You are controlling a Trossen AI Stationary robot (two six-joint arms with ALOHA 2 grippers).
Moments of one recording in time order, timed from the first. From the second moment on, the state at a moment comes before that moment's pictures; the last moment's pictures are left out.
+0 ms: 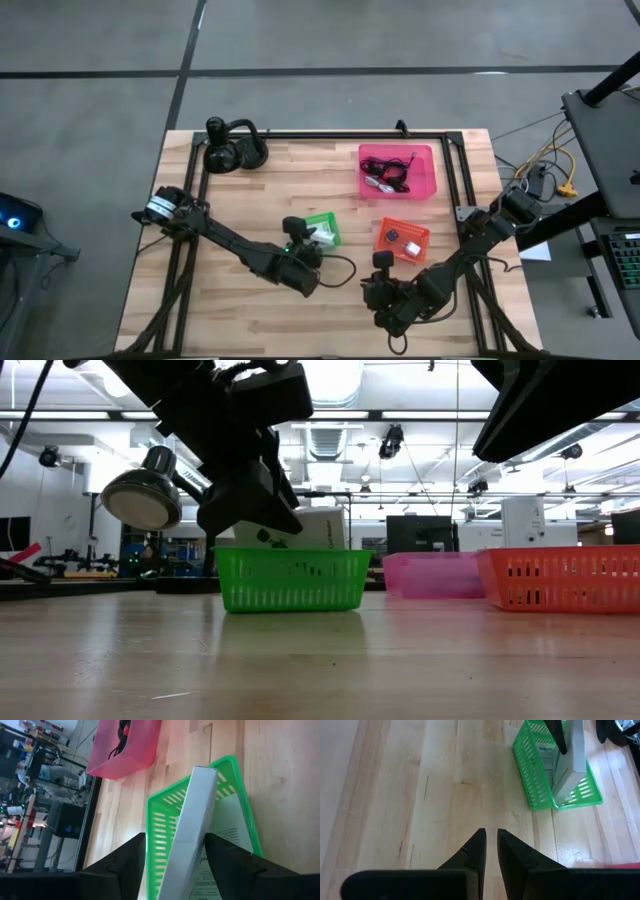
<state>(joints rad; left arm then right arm) -0.42 1.85 1.20 -0.44 -0.94 -0.12 0.72 1.77 1.22 -0.62 0.66 0.46</state>
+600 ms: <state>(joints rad) -0.46 1.73 1.21 -0.44 -0.87 -0.10 0.72 1.77 1.22 -0.62 0.66 0.46</state>
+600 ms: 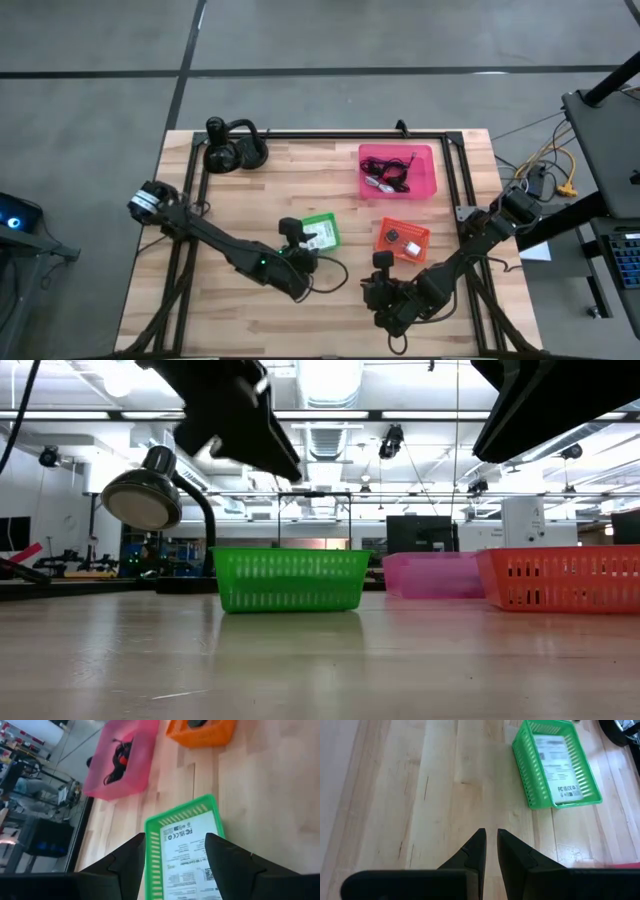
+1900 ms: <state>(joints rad) -0.54 0.98 0.56 0.33 -0.38 0.38 0.72 1.77 1.06 -0.59 0.77 0.59</state>
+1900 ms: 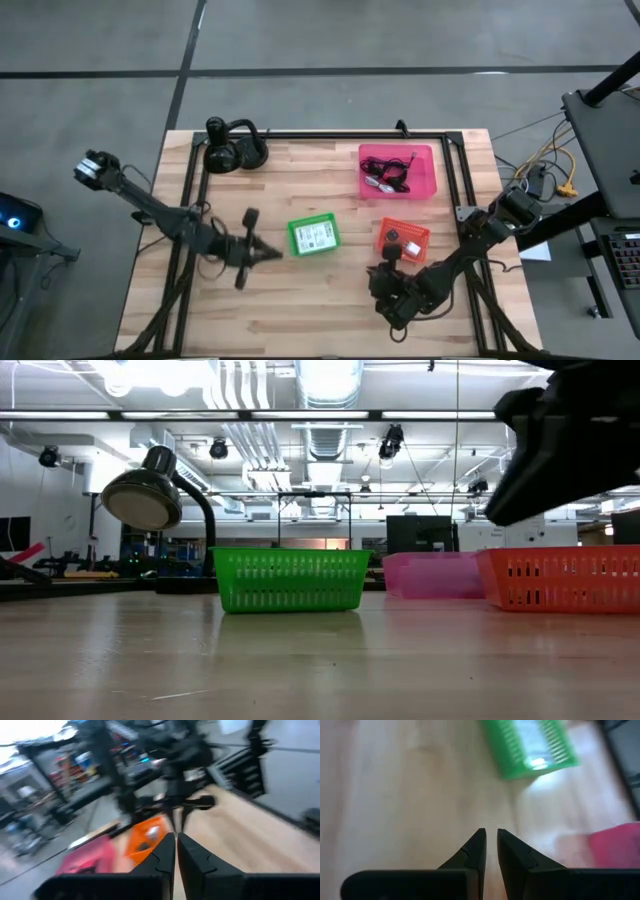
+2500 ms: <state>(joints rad) -0.14 0.71 0.52 0.08 -0.24 0.38 0.71 1.77 1.01 -0.58 1.07 0.58</state>
